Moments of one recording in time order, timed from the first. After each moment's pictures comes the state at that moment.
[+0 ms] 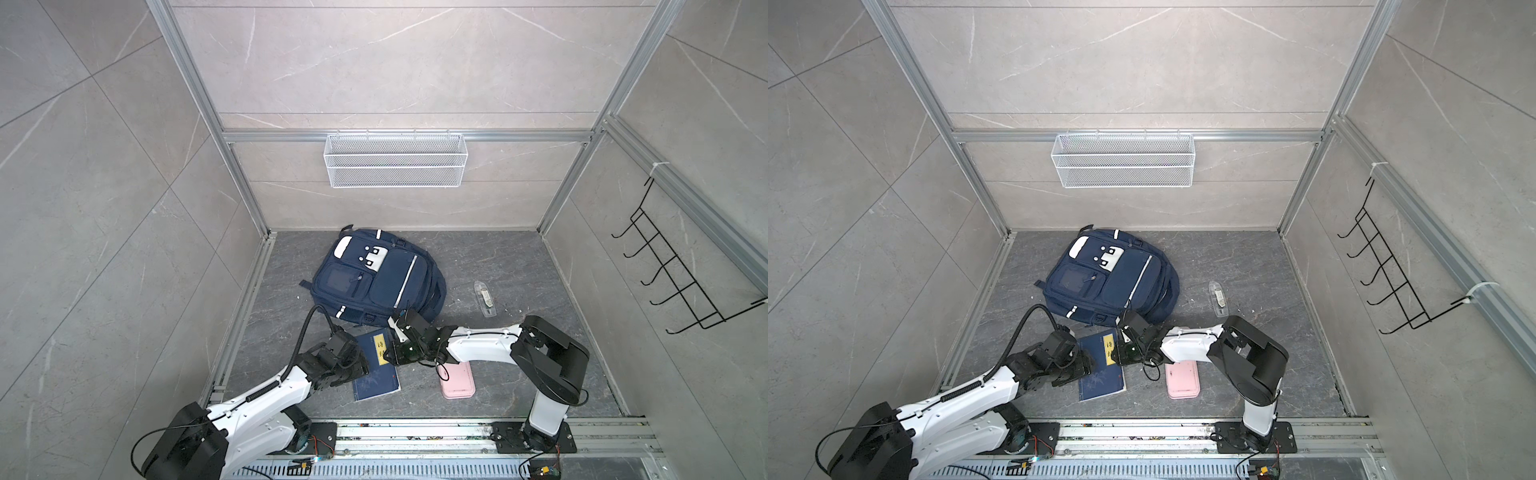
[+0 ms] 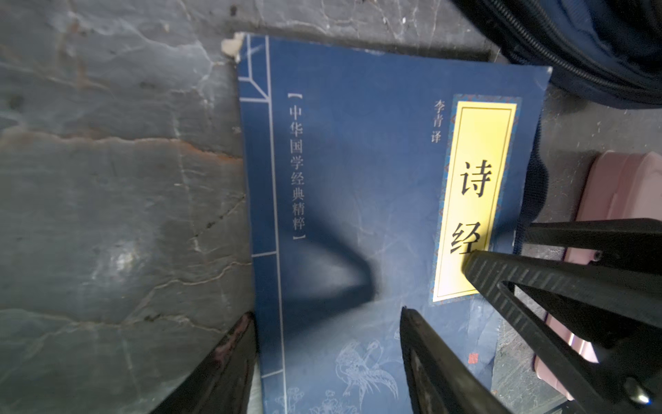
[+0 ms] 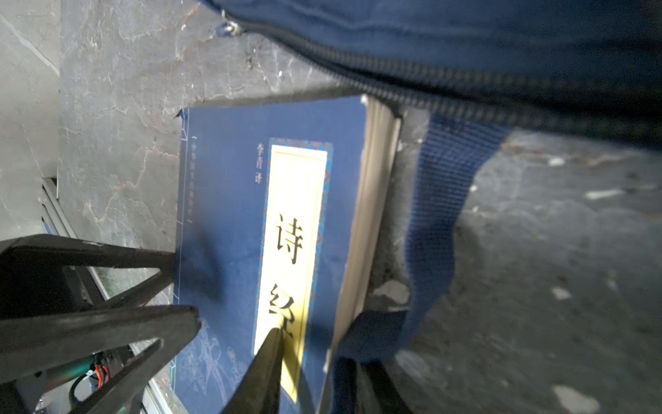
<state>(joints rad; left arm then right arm) -0.71 1.00 0.38 -0.43 0.07 -0.96 0.96 1.81 0.92 -0.04 -0.24 0.70</state>
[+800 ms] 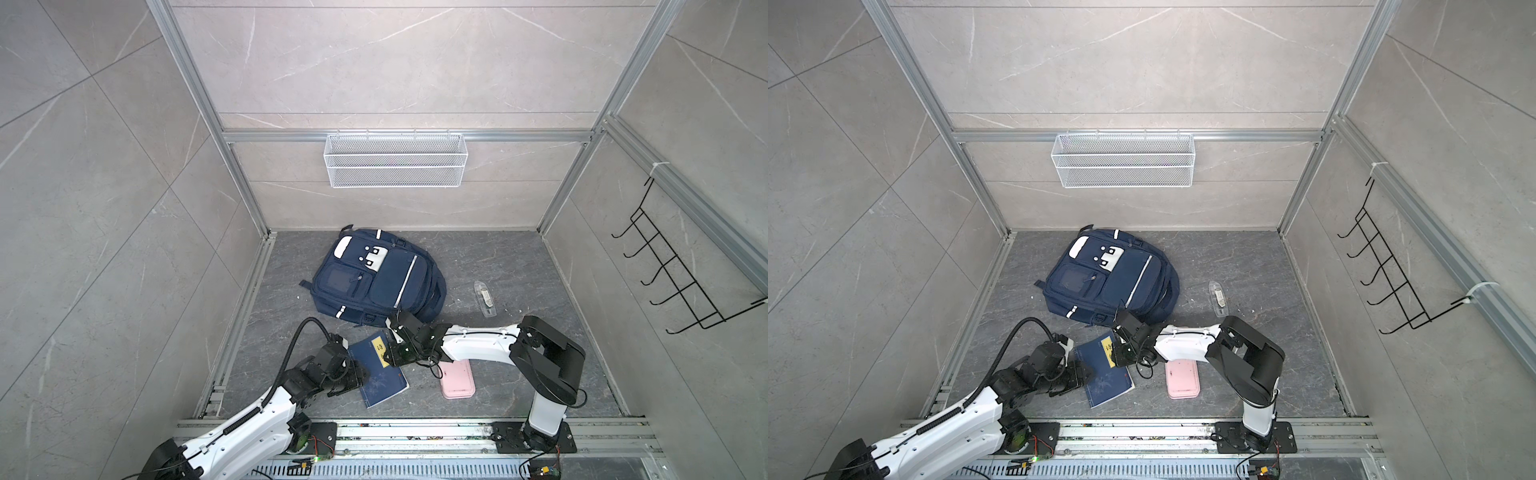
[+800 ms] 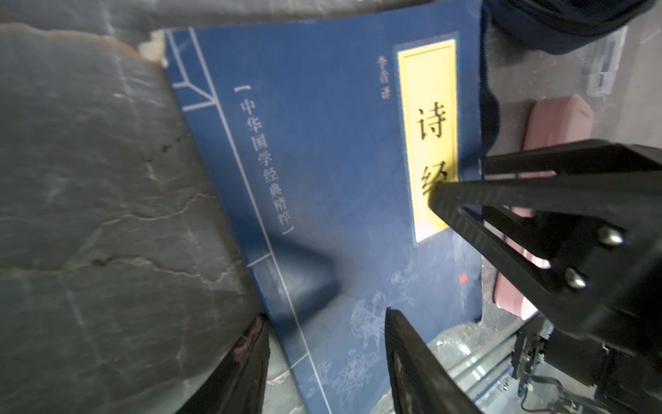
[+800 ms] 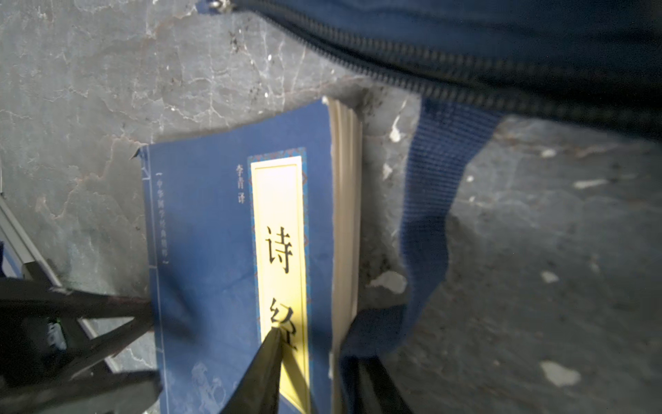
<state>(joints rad) -0.71 0.75 0.26 -0.42 0.20 -0.94 0.99 1.84 1.01 -0.18 -0.17 0.68</state>
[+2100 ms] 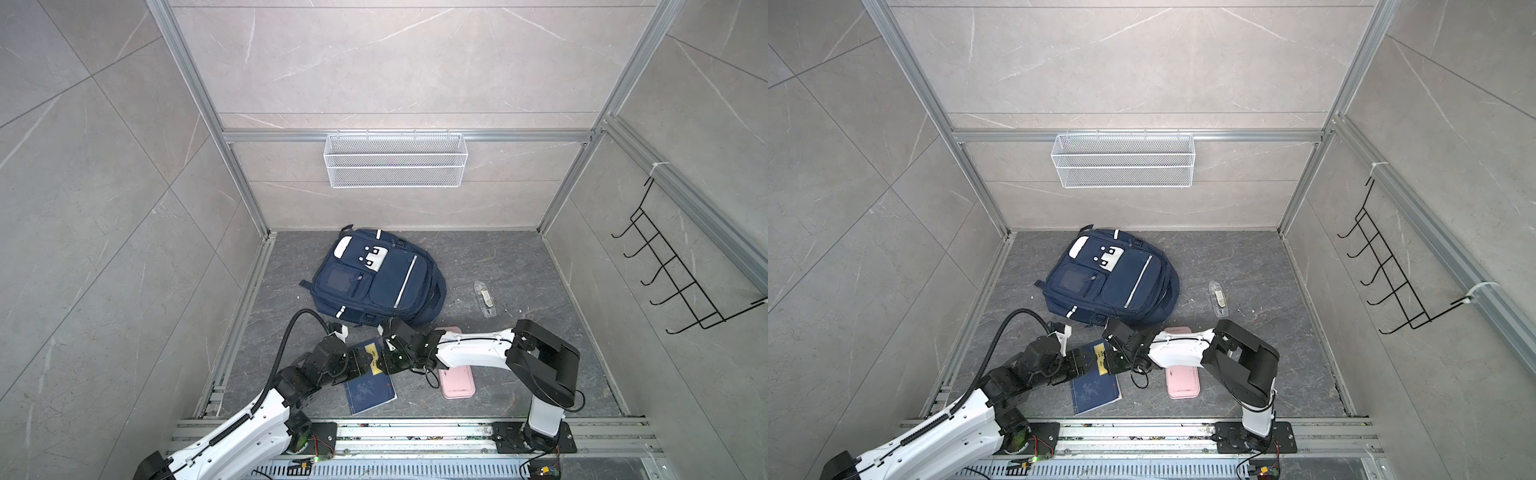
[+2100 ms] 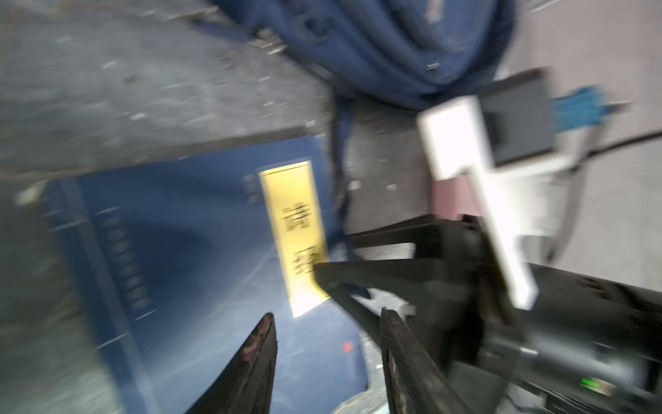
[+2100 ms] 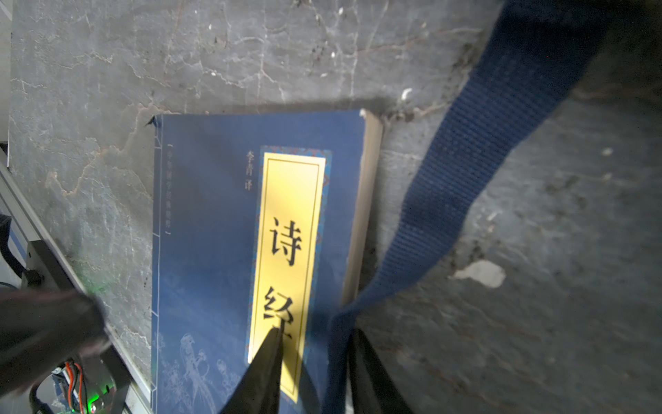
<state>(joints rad) -0.73 0.70 0.34 -0.46 0.08 -0.97 1.06 1.85 1.02 -0.15 -0.15 0.70</state>
